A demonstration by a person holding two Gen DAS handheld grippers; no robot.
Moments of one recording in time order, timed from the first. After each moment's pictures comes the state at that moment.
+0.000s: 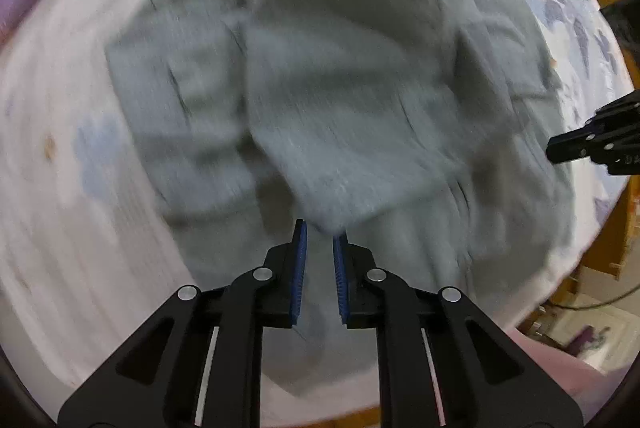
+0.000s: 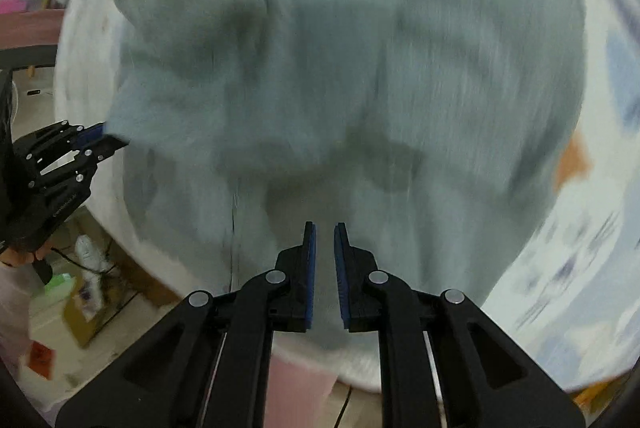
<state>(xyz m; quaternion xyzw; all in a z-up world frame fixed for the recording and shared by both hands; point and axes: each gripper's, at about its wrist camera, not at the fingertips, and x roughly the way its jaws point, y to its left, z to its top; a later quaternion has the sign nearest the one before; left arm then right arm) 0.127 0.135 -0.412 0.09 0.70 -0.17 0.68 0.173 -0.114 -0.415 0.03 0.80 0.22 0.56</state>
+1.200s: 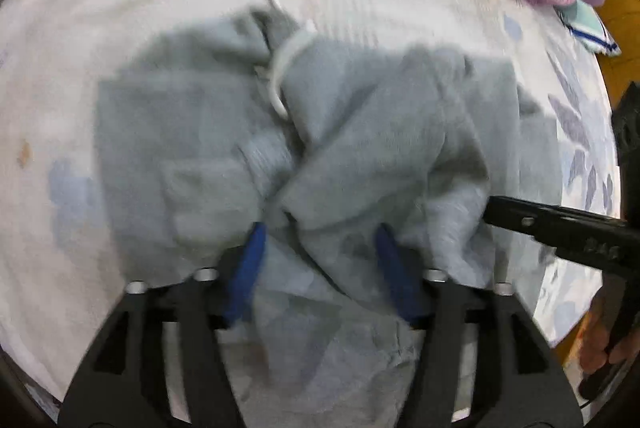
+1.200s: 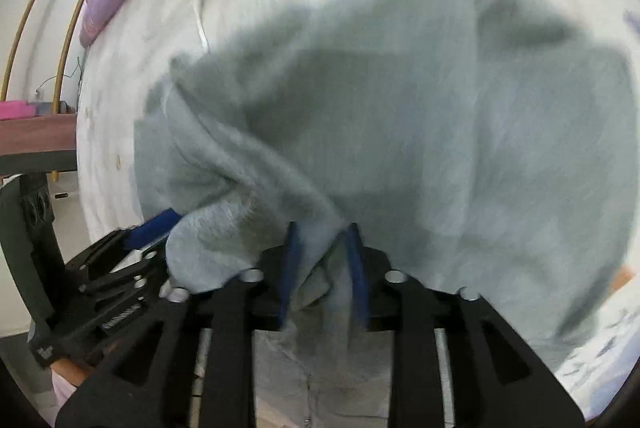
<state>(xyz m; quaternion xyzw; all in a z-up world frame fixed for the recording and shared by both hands) 0.246 0.145 -0.422 -0.06 0.67 -0.08 0.74 0.282 -0.087 -0.406 0.15 0.71 0.16 0.67</state>
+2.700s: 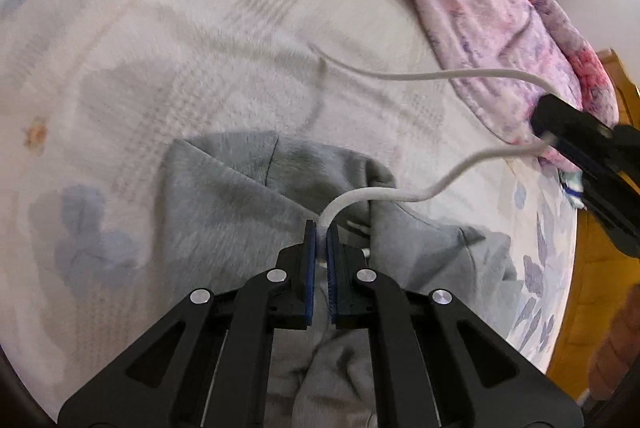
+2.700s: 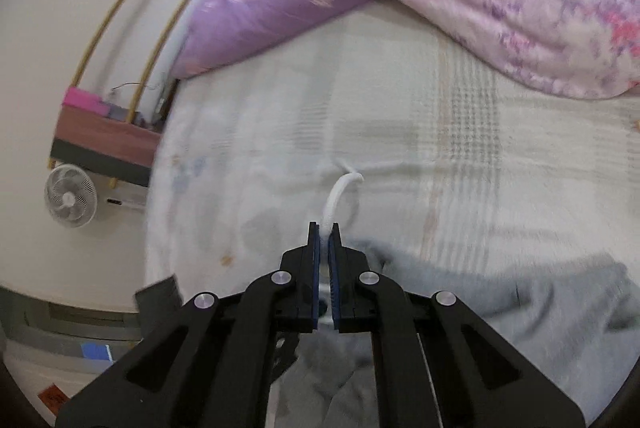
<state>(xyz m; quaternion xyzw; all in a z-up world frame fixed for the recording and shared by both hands) 0.285 0.246 -0.411 -0.25 0.58 -0.01 0.78 0.376 0.030 -0.307 0.17 0.59 0.31 0.73</state>
